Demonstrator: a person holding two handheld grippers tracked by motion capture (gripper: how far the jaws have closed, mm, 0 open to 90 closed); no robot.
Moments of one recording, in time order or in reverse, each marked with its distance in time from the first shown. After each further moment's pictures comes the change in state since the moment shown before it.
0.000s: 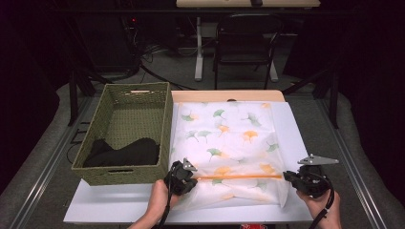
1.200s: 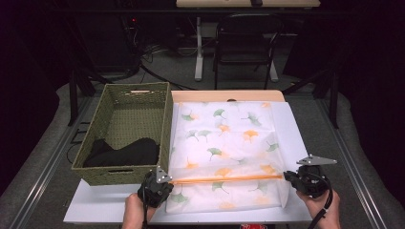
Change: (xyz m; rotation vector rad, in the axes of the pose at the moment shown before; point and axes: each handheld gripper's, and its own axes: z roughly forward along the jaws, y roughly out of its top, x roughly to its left) left arm 0.014 -0.057 -0.043 -0.043 0.170 -0.074; right arm 0.000 -0.001 0.003 0.010 -0.026 -0.004
